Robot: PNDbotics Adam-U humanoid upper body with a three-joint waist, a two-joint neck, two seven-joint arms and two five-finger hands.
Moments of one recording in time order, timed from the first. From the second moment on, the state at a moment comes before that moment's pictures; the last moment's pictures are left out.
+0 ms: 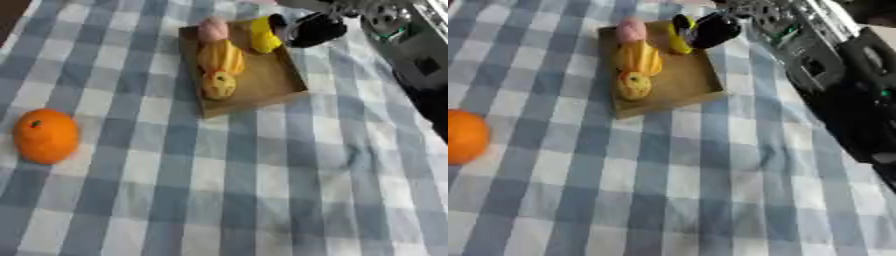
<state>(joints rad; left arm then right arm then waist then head) -0.25 0.54 0.04 -1.98 0.03 -0.12 0.51 -0.87 -0.78 0.32 -1.79 0.65 0.29 0.54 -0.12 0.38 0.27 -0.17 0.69</state>
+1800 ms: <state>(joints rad) 0.04 0.96 0.01 -1.98 -0.28 0.13 0.20 -0.48 -0.98 0.07 -1.99 0.34 0.00 0.08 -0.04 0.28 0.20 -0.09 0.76</state>
